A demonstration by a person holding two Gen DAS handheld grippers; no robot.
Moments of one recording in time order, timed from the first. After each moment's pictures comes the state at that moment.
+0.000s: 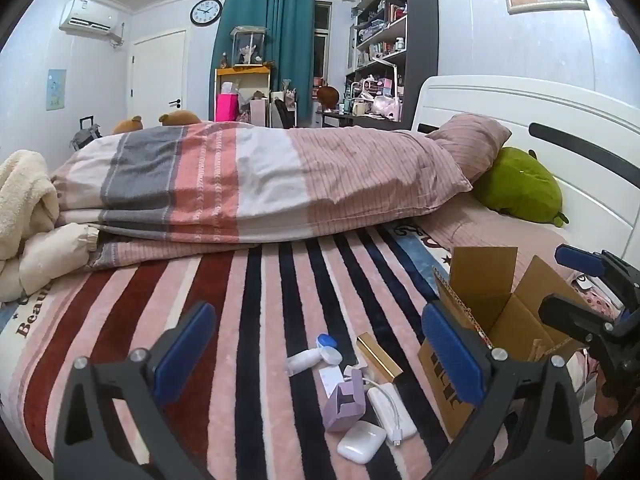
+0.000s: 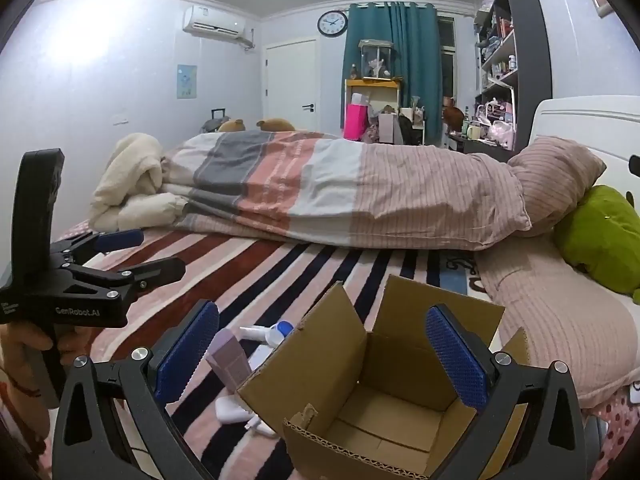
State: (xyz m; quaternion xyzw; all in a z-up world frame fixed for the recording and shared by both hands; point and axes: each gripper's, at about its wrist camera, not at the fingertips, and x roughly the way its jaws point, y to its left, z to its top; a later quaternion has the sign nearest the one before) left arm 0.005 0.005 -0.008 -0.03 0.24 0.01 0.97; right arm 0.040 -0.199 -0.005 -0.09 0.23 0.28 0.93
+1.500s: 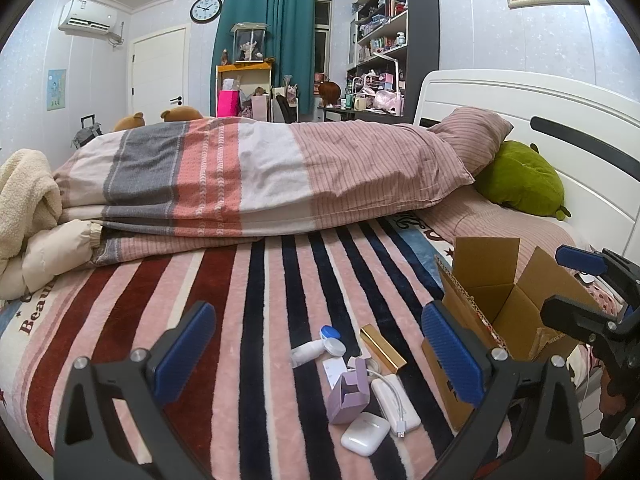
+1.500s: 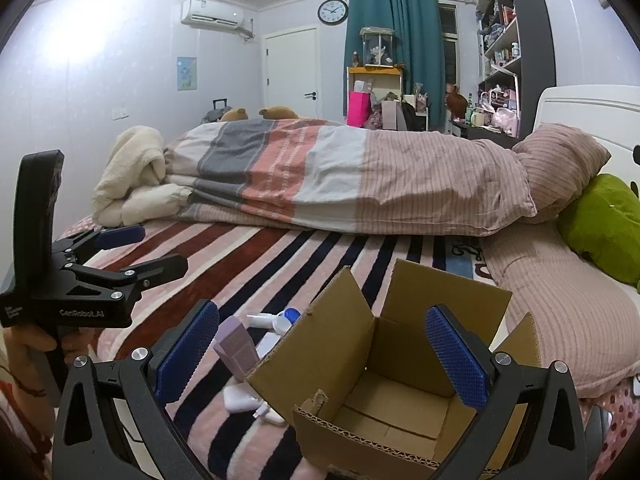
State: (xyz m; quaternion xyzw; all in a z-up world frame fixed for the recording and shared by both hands) left arm 0.003 0.006 -0.014 -0.03 0.25 0.01 0.97; right arm 0.041 -0.199 -0.005 -0.08 0.25 0.29 0.92
